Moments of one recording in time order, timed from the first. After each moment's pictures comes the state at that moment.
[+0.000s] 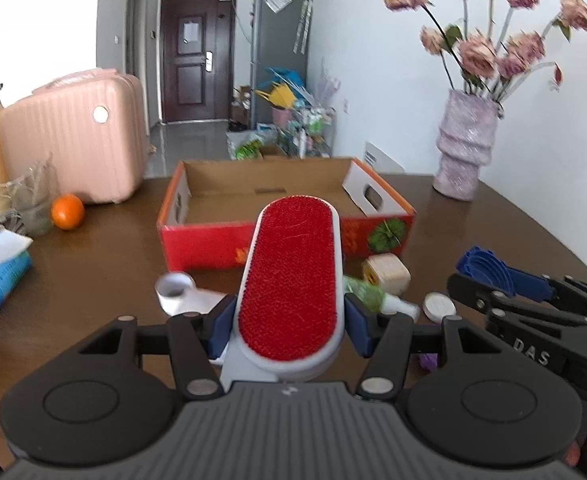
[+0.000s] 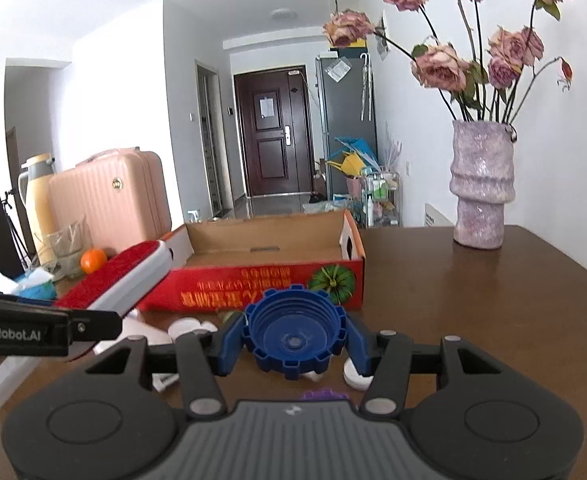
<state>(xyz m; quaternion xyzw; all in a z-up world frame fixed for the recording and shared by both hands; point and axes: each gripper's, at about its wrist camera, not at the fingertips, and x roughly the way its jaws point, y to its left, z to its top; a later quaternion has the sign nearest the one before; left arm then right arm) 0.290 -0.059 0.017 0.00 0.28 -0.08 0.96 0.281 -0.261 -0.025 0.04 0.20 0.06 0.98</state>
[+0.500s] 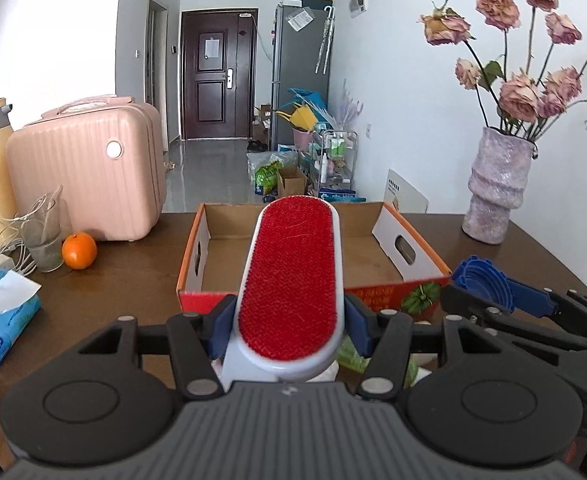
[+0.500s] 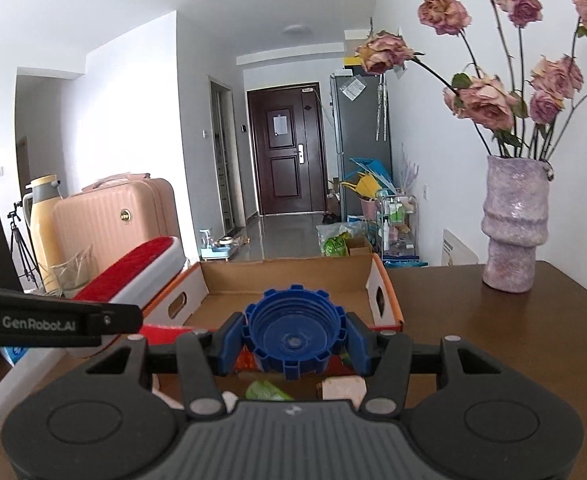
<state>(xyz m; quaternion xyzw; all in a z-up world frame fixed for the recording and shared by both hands) 0.349 -0.053 0.043 -0.01 0.26 -0.05 0.96 0.343 -0.236 0.003 0.04 0.17 0.07 0.98</state>
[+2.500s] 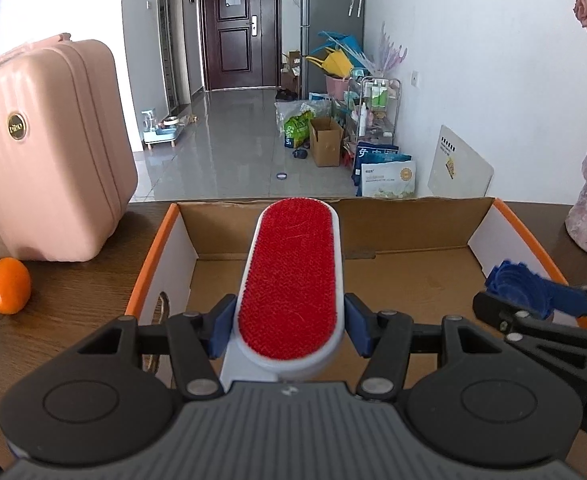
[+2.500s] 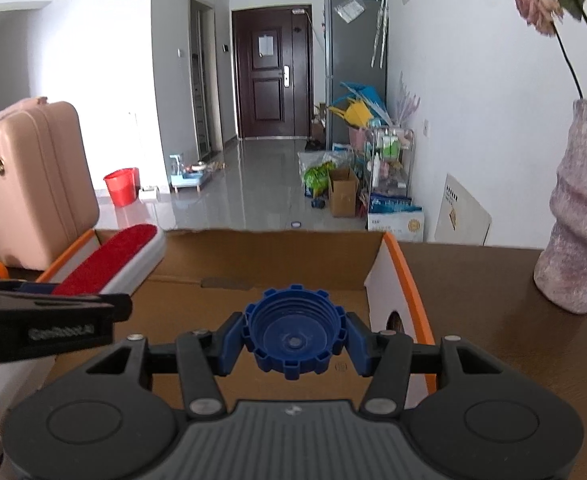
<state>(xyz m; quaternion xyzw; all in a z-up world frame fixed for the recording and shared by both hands) 0.586 -0.059 -0.026 0.01 0.34 0.00 0.94 0.583 -0.230 -0.046 0.01 0.31 0.05 0.95</state>
